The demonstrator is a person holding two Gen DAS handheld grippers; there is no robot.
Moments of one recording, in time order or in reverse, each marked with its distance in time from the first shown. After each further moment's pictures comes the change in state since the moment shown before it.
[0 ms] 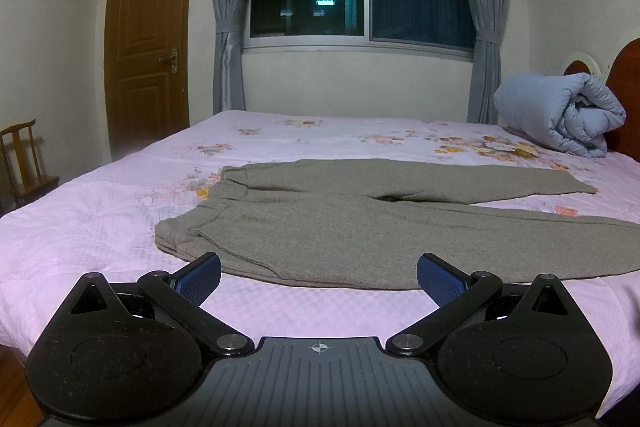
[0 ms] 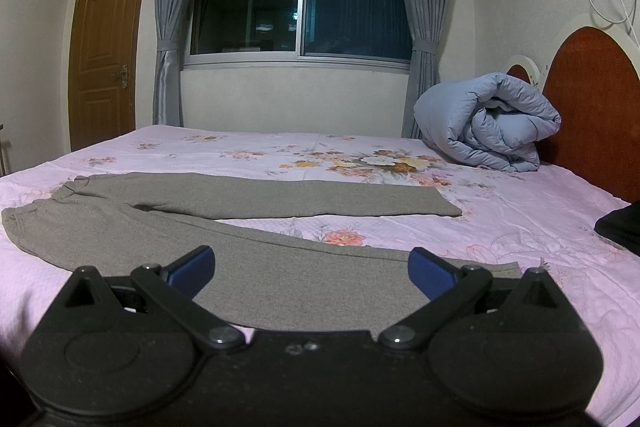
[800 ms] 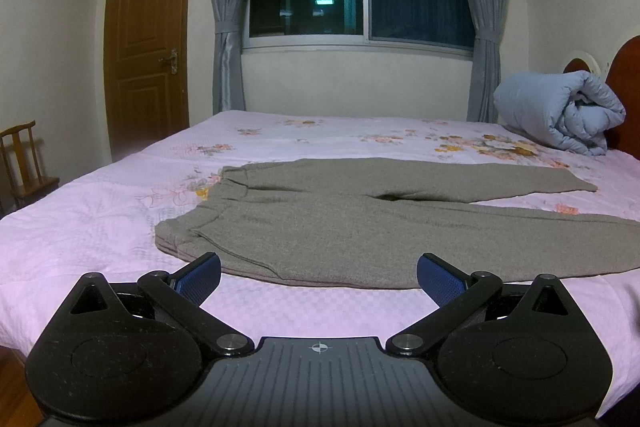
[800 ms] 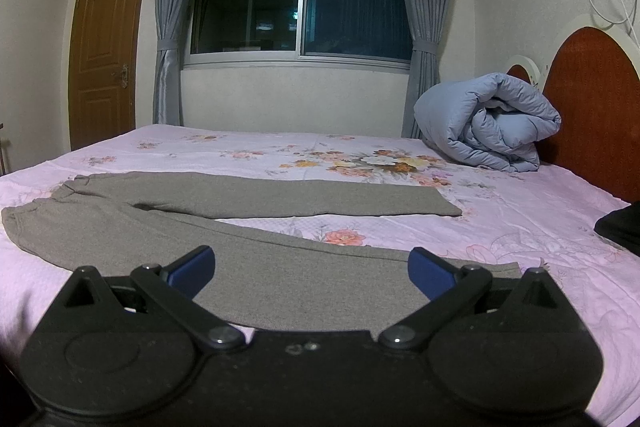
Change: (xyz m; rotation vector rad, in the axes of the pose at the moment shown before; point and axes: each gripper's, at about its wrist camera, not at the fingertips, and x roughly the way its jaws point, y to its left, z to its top) left arm 0.001 -0.002 0.000 0.003 0.001 0.001; right arm 0.000 0.001 0.000 -0.001 0.000 -0.001
